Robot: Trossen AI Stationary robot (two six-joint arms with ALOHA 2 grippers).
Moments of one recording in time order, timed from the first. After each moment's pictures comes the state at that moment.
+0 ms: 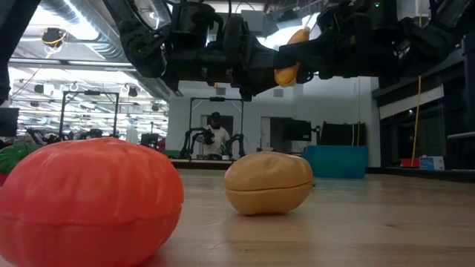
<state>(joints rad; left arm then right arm) 0.14 1.86 0.89 0.92 0.30 -0.12 -0.16 1.44 0.46 0.97 -0.39 -0.12</state>
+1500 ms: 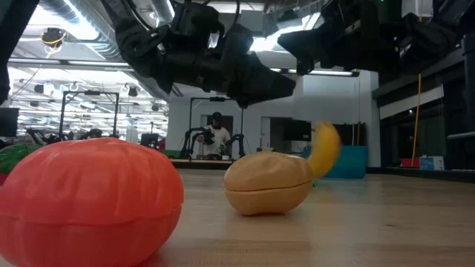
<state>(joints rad) 0.10 1.87 0.88 0.82 0.20 -0.01 -0.17 1.41 0.46 1.01 -0.43 -0.07</state>
